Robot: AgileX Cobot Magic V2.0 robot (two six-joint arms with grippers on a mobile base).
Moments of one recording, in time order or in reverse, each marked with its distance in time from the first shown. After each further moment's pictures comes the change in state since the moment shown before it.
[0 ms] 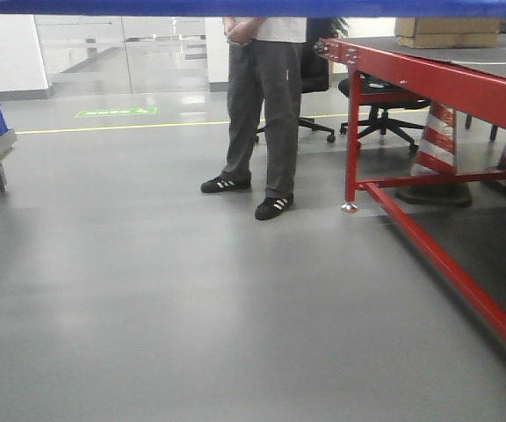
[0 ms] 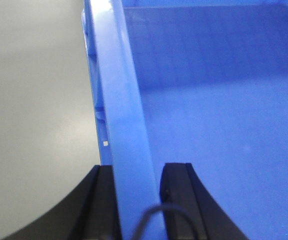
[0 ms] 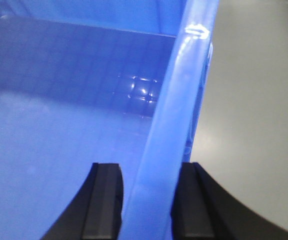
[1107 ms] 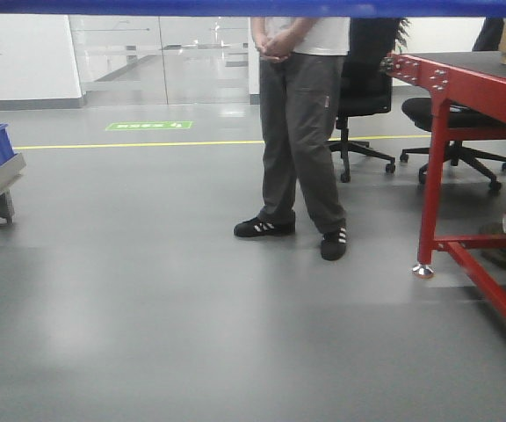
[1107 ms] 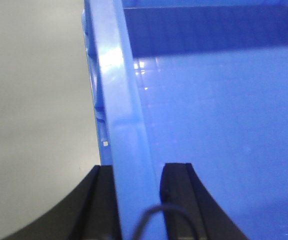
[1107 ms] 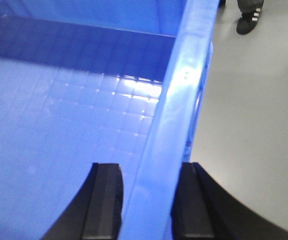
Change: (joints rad) left arm 0.000 0.000 0.000 0.000 0.000 0.000; right arm 0.000 0.000 0.000 0.000 -0.002 -0.002
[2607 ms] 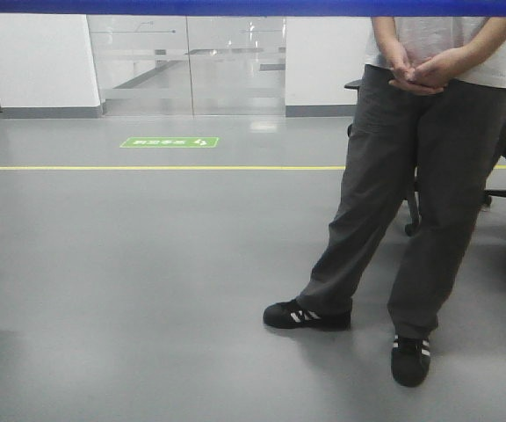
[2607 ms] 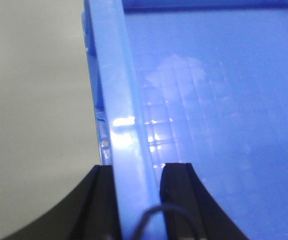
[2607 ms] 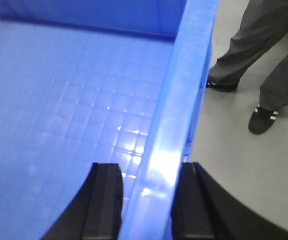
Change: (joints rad) left arm 0.000 0.000 0.000 0.002 0.000 0.000; right arm 0.000 0.000 0.000 0.000 0.000 0.001
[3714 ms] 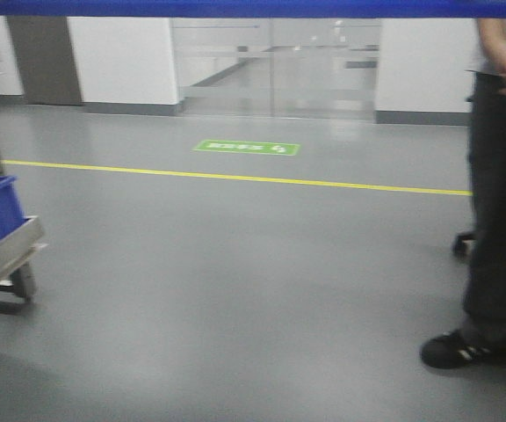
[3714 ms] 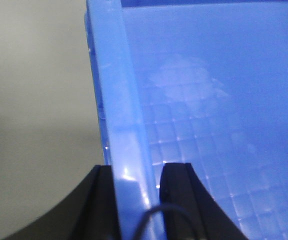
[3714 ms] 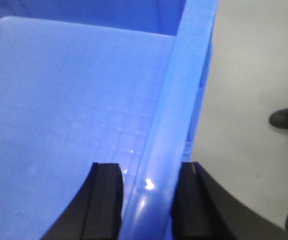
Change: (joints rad) left arm -0.003 0.000 0.000 0.027 -0.004 0.000; right arm 0.000 0.000 0.000 0.000 -0.006 0.000
